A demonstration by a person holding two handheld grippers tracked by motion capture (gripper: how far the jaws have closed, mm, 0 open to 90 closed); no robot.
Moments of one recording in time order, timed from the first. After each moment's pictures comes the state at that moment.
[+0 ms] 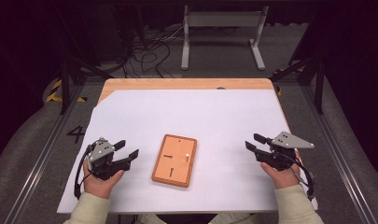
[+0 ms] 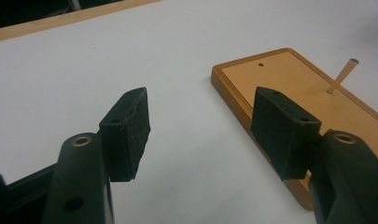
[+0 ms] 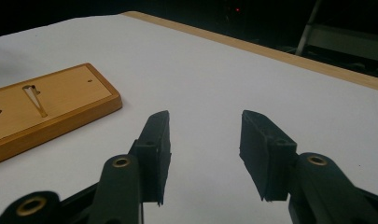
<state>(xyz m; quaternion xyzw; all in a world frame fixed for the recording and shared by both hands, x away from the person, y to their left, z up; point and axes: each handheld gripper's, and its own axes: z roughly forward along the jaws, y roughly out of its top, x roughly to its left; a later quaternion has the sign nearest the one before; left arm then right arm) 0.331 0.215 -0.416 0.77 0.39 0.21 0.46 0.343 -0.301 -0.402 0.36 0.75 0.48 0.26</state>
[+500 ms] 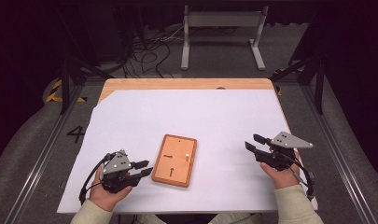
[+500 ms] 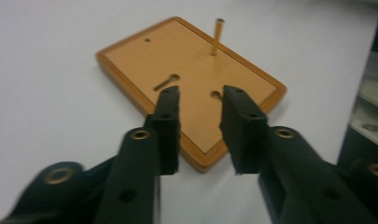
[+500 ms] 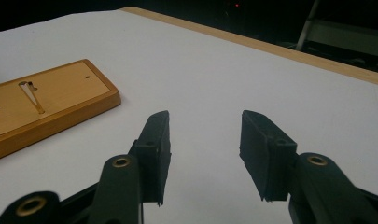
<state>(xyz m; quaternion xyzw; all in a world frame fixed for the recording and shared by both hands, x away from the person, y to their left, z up) 0.306 0.179 -0.413 0.86 0.25 0.10 0.44 0.343 -0.300 -0.404 0.37 0.76 0.48 0.26</state>
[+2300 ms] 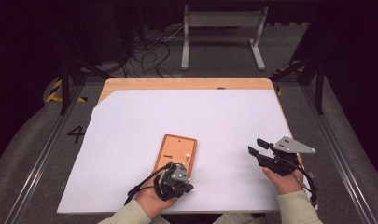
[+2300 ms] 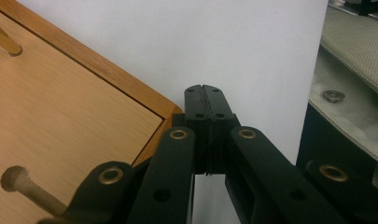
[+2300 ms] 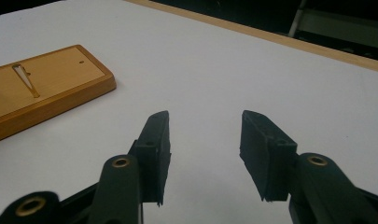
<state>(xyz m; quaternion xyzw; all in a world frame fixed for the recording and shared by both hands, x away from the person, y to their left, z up) 0.307 0.053 -0.447 0.93 0.17 0.01 0.32 0.330 -0.304 -0.408 0.38 0.76 0.46 0.27</state>
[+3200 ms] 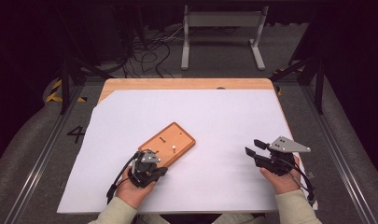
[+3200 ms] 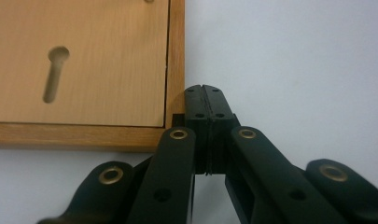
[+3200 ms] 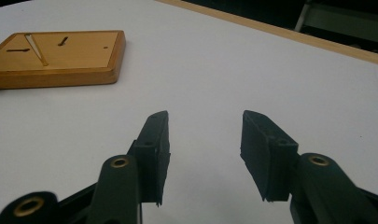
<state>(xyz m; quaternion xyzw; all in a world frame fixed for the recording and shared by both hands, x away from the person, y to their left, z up) 0.331 0.124 -0.443 0.87 0.34 0.06 0.35 0.333 -0.298 -0.411 0.38 0.77 0.45 0.26</state>
